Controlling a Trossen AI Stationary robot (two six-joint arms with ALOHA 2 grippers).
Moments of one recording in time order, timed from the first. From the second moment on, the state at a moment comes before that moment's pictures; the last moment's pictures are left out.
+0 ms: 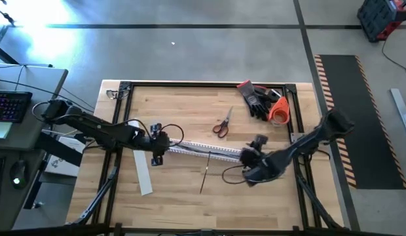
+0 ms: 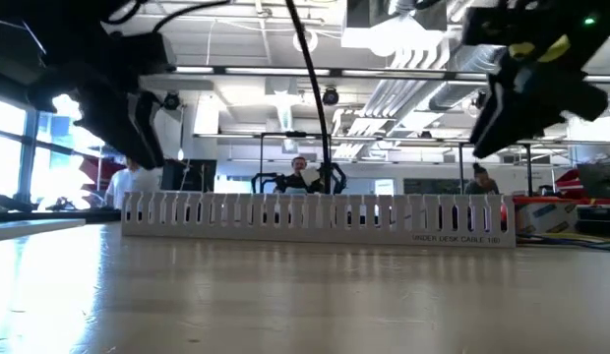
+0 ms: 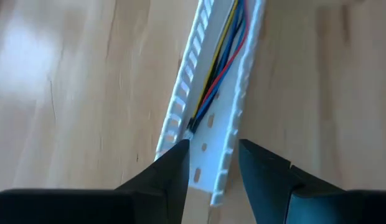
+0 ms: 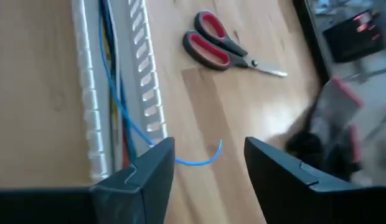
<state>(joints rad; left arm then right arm) -0.26 1.17 0.62 -0.47 -0.37 -0.18 0.55 1.56 0.97 -0.95 0.75 0.77</state>
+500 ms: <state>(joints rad) -0.30 1.16 0.69 -0.47 -0.43 -0.12 0.52 1.48 0.80 -0.89 0.55 0.78</state>
